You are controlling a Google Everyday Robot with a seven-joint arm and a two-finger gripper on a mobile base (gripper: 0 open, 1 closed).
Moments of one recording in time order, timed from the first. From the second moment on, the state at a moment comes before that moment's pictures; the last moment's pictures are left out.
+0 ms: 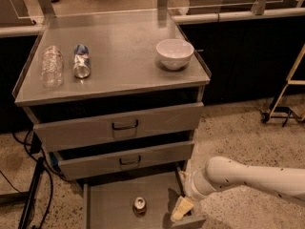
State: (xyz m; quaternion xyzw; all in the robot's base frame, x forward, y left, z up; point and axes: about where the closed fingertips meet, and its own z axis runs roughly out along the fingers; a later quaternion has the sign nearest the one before) arm 0.456 -0.102 0.412 -0.58 0.77 0.19 0.20
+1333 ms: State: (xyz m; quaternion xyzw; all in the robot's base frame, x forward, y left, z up) arm 0.508 -0.065 0.280 -0.56 0.76 0.27 0.20
